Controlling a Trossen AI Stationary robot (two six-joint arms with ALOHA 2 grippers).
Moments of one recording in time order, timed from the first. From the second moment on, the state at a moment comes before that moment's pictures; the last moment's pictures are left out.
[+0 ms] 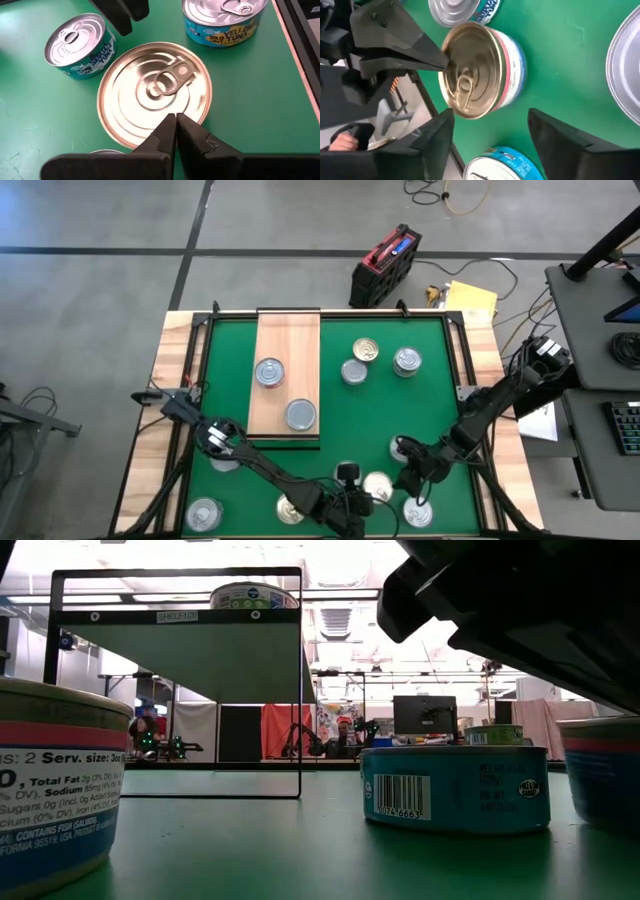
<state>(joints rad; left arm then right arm) -0.58 2.52 2.12 -0.49 -0.59 -0.33 0.74 1.36 0.63 -0.09 0.10 1.49</state>
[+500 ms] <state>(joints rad) -0.58 2.52 2.12 -0.48 -0.59 -0.35 0.75 1.38 0.63 -0.08 0.19 1.50</state>
